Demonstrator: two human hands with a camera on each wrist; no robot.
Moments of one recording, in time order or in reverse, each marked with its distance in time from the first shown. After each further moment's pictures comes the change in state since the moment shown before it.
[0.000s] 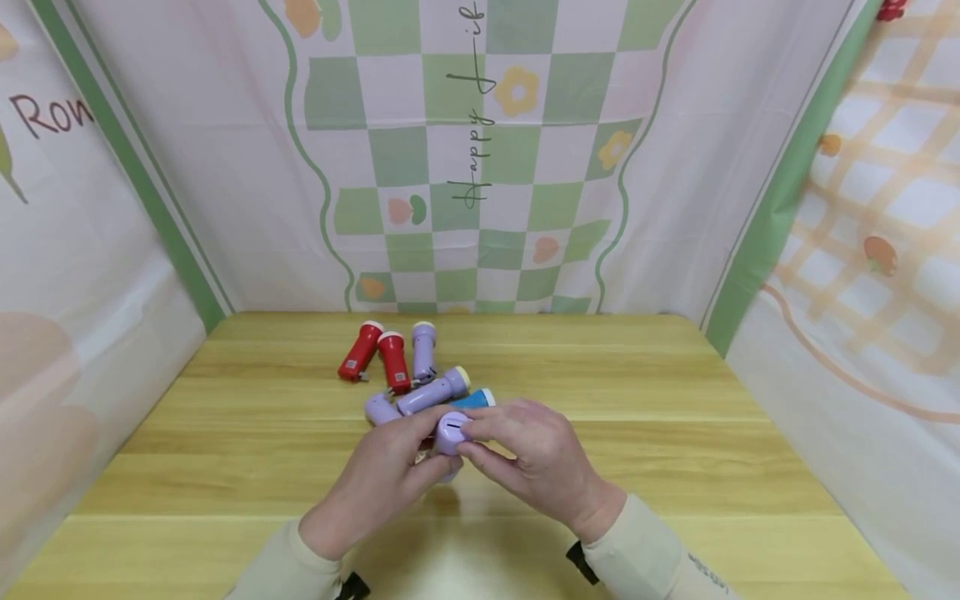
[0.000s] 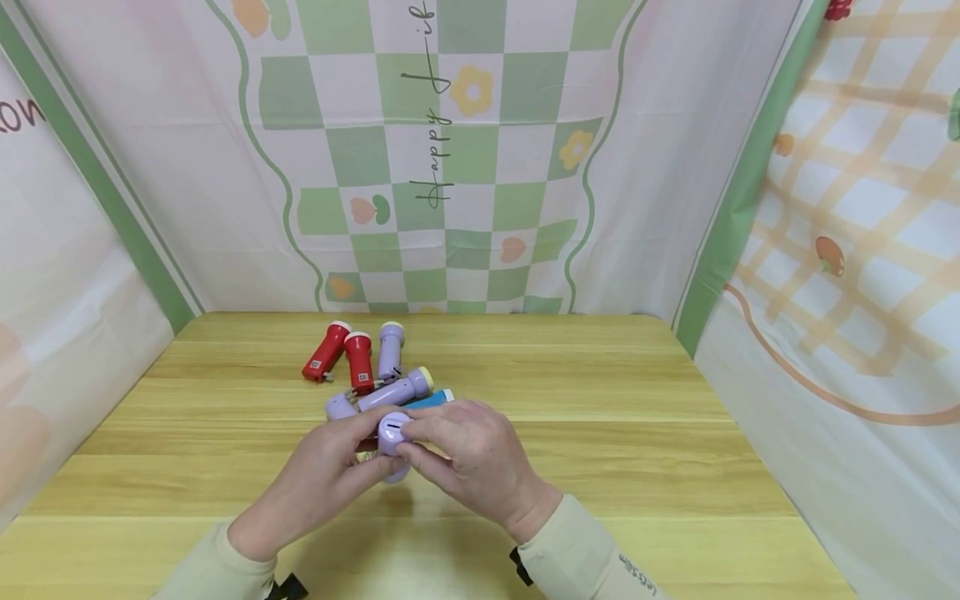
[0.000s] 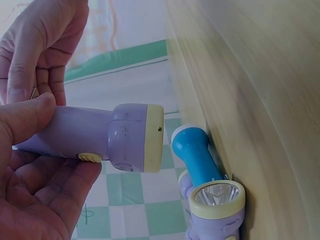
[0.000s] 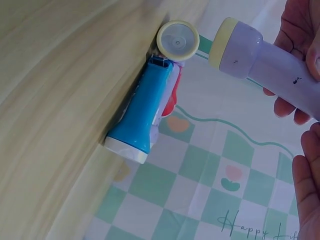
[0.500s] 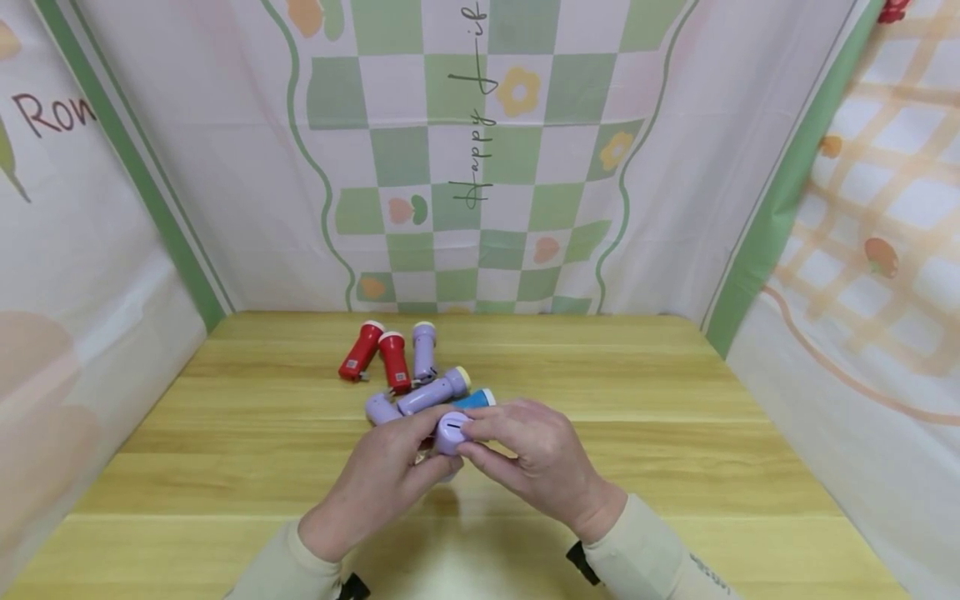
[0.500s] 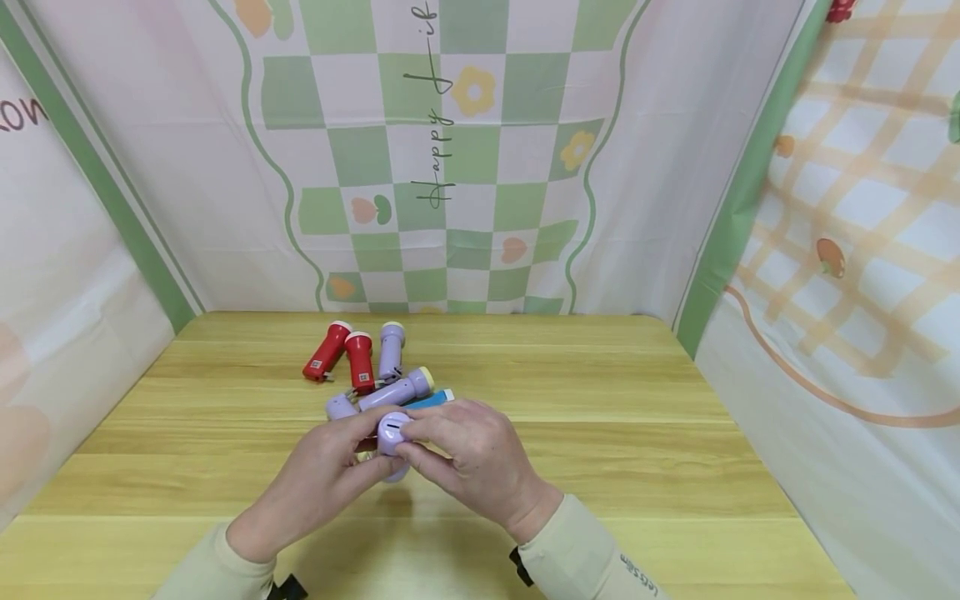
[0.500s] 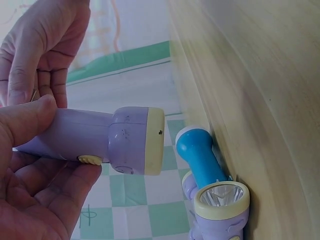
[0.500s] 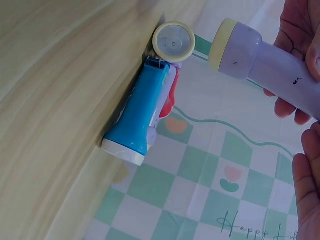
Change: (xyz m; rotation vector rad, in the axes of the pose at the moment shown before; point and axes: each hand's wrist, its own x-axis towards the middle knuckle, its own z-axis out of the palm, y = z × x) left_hand -0.001 0.004 -0.001 0.001 0.018 0.004; right_hand 0.003 -0.002 -0.001 0.025 0.008 0.005
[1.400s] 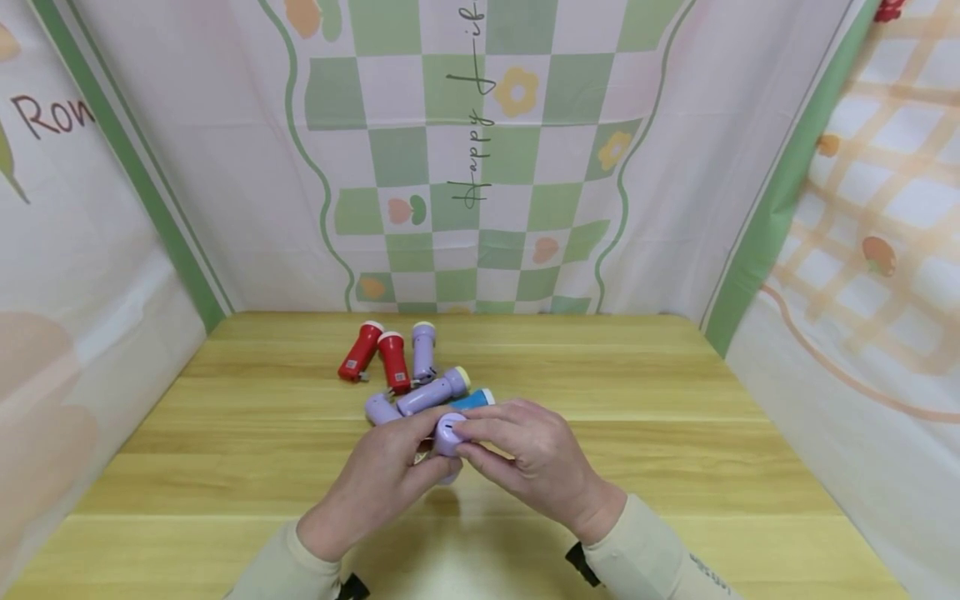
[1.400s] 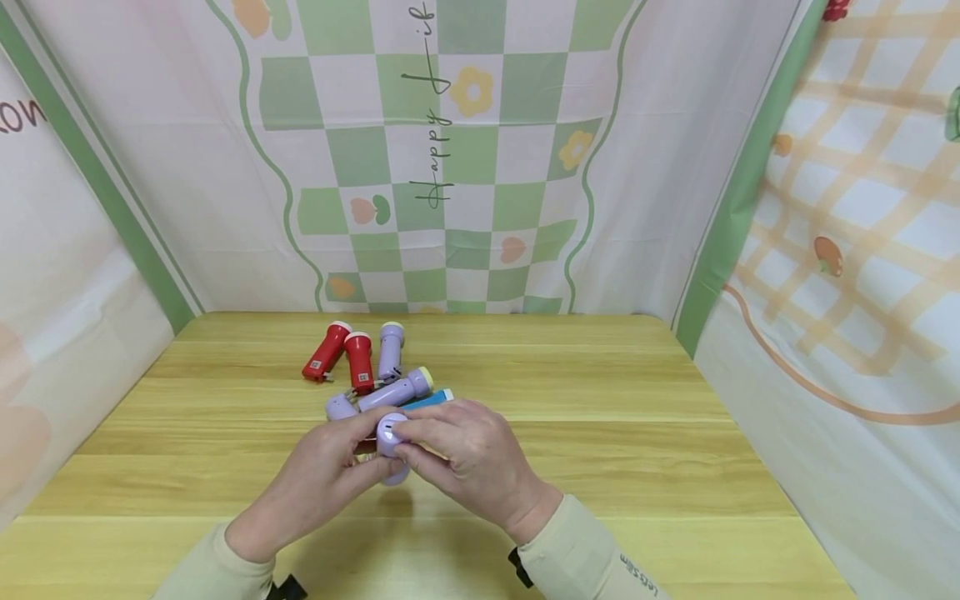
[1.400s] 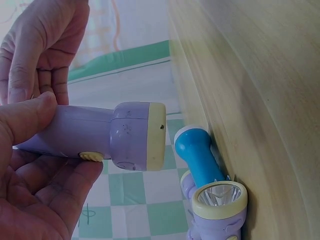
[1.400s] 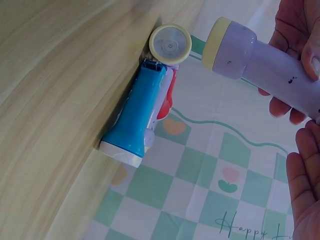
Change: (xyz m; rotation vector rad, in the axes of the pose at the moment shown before) left_hand 0.000 -0.001 -0.001 -0.046 -0.038 -0.019; right_hand -0.001 -0.003 0.000 -0.016 -0.033 0.011
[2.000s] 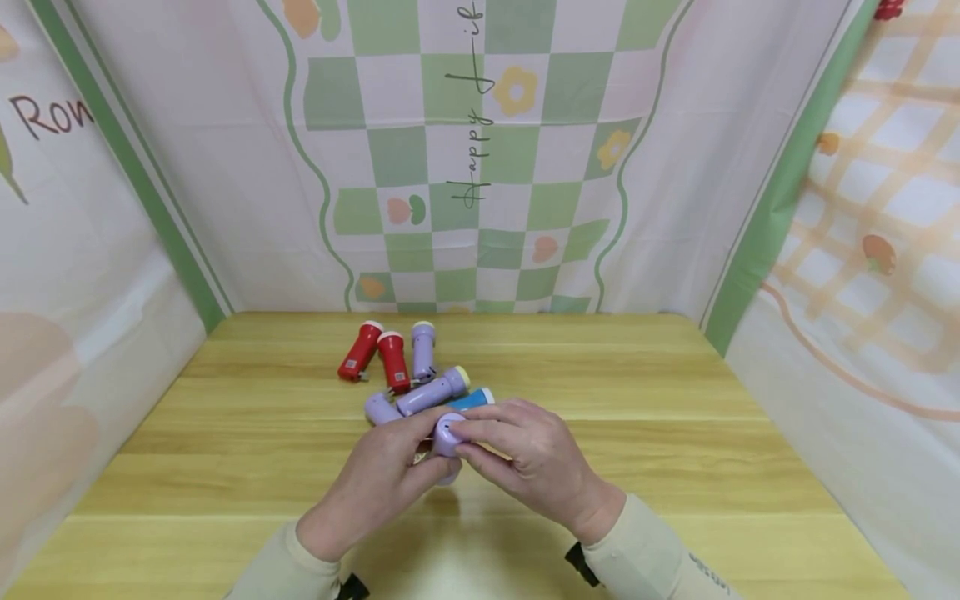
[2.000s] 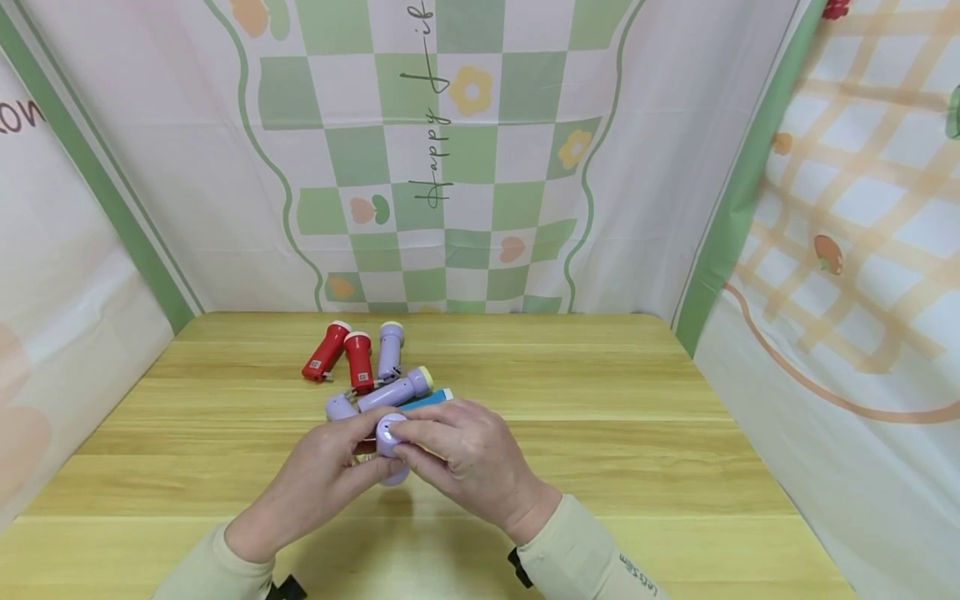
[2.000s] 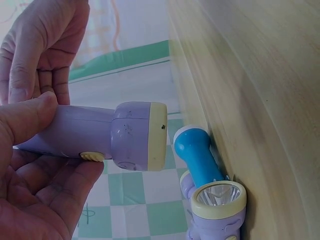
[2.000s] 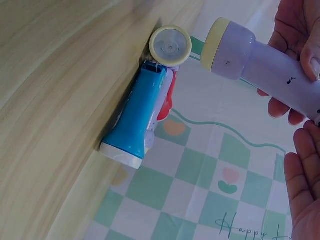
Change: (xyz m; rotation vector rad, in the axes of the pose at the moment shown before) left_hand 0.000 0.000 0.000 -0.013 0.003 0.018; right_hand -0.002 -0.002 -0.001 -0.012 -0.044 0.028
